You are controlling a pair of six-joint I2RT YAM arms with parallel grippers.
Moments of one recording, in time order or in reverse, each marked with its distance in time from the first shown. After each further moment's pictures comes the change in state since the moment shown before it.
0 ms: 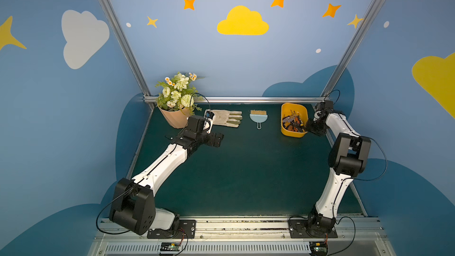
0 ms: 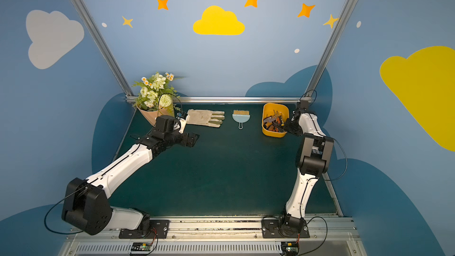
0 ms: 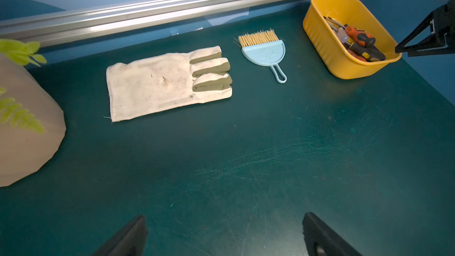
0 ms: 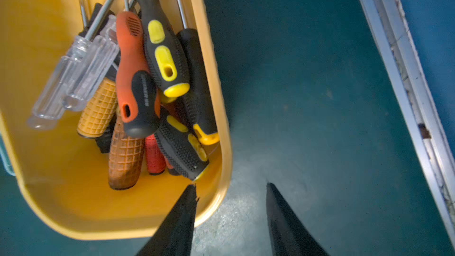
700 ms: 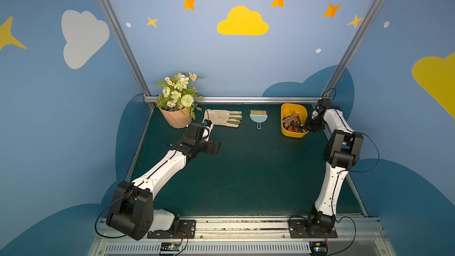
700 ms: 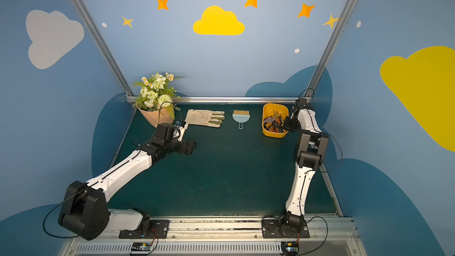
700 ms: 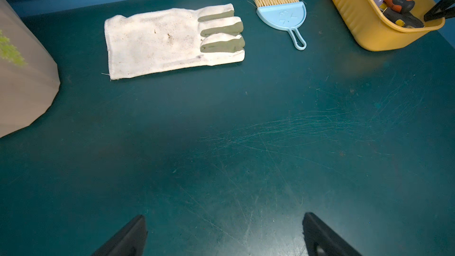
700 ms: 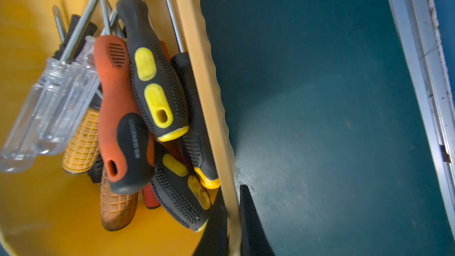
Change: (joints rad) left arm 0.000 -0.034 -0.125 0.016 -0.038 -0.029; right arm 0.005 0.168 0.229 -0.141 -0.014 -0.017
